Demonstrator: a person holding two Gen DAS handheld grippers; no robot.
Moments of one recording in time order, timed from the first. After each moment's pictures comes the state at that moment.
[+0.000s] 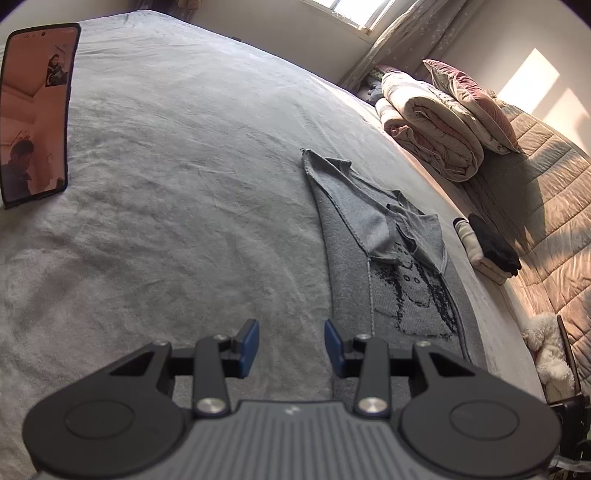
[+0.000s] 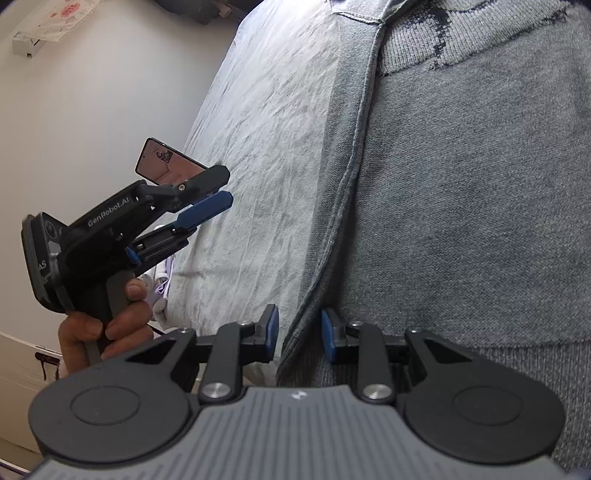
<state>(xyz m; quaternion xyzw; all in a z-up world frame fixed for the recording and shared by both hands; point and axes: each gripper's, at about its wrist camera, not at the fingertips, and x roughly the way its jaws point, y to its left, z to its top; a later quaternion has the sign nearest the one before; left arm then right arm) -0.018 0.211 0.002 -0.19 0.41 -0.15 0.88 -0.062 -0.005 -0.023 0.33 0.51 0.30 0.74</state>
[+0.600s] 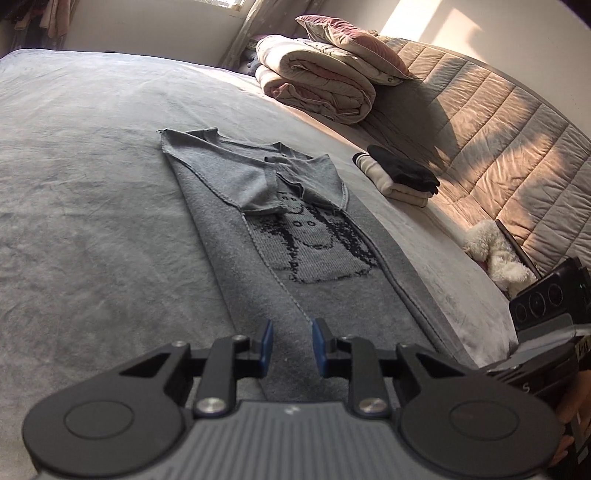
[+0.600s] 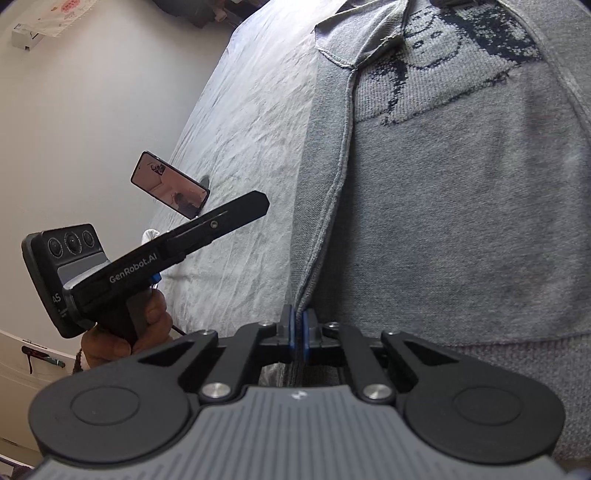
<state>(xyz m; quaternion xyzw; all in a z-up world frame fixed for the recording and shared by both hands) -0.027 0.132 -0.010 -0.09 0.38 -0.31 0.86 -0.058 -0.063 -0.008 0.31 0.51 0.28 0.75</state>
